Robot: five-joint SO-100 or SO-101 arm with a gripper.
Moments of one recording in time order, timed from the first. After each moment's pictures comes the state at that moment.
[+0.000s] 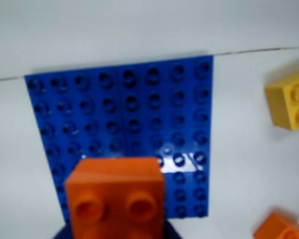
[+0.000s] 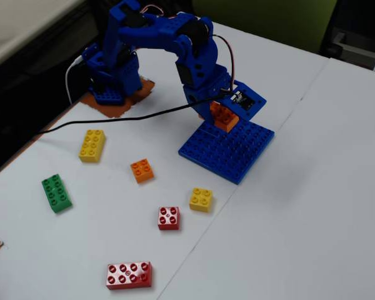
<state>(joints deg) 2.4 61.3 42.3 91.4 -87.4</state>
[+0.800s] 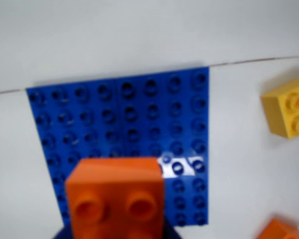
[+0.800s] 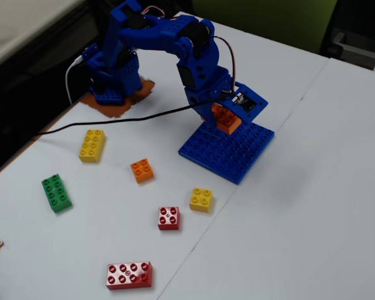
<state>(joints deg) 2.4 60.5 41.6 89.7 -86.7</state>
